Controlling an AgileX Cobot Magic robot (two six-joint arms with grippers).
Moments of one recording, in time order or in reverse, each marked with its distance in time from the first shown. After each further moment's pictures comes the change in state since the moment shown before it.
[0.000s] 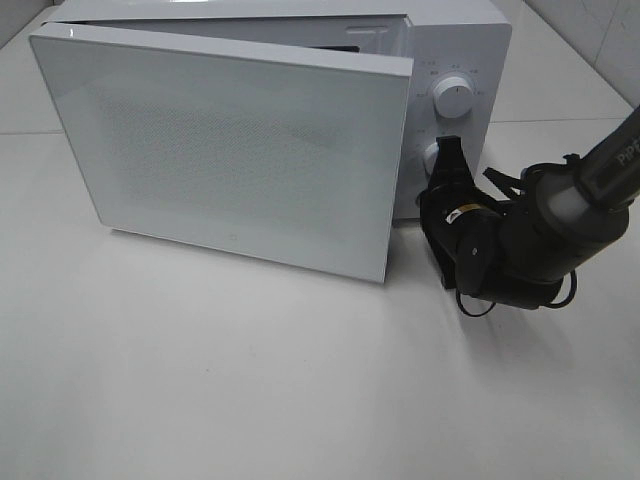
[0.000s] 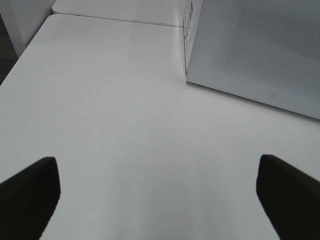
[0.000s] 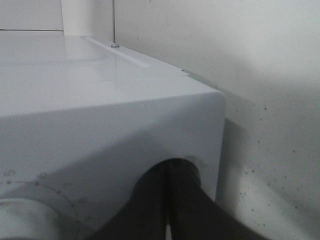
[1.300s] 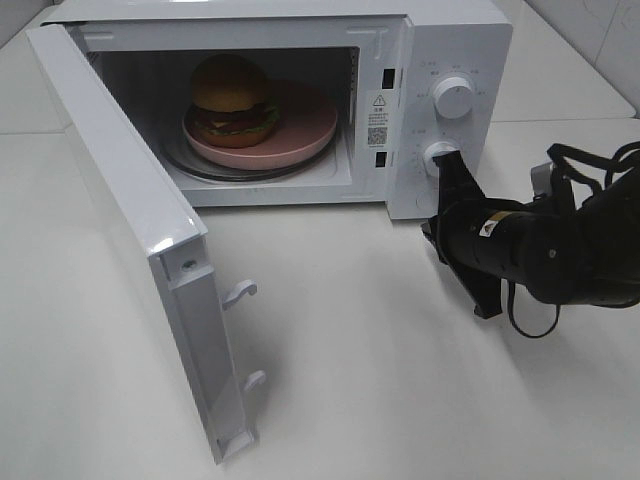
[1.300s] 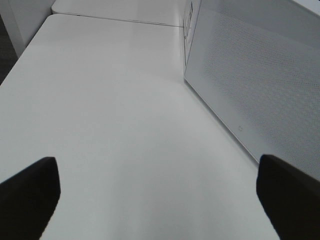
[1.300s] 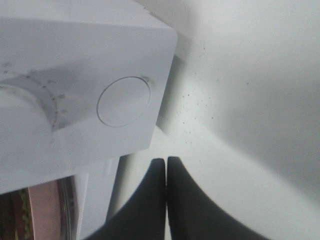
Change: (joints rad) left arm 0.000 0.000 0.000 0.000 0.000 0.000; right arm -0.028 -0.235 0.195 -0.263 0.288 -0.018
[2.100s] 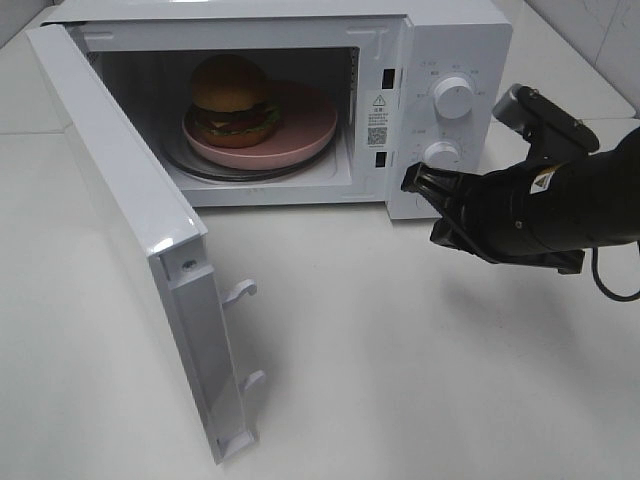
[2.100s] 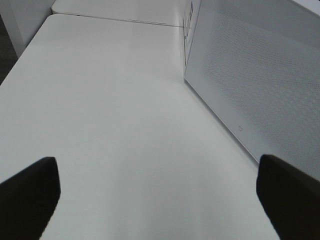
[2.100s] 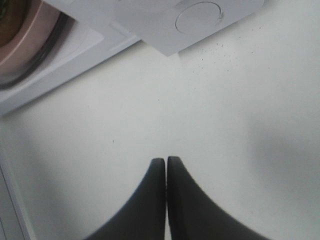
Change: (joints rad) left arm 0.000 0.000 0.000 0.000 0.000 0.000; right arm 0.000 -0.369 0.014 -0.008 0.566 -0.826
